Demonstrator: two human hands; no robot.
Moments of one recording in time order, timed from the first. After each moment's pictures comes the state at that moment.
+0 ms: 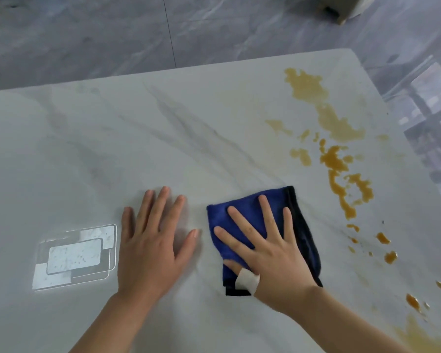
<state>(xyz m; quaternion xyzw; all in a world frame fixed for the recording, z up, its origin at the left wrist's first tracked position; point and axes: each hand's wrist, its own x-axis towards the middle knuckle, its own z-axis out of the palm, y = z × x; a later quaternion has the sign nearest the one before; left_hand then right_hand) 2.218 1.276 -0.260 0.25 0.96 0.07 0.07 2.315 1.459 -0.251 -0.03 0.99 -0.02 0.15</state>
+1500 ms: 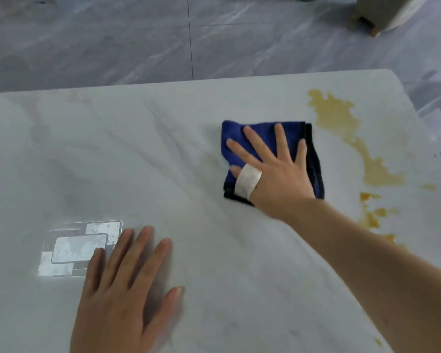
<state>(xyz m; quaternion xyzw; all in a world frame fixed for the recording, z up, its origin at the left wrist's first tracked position) 2.216 1.278 -0.263 0.25 0.96 0.13 0.02 2.146 1.550 -0.271 0.04 0.99 -0.05 0.11</state>
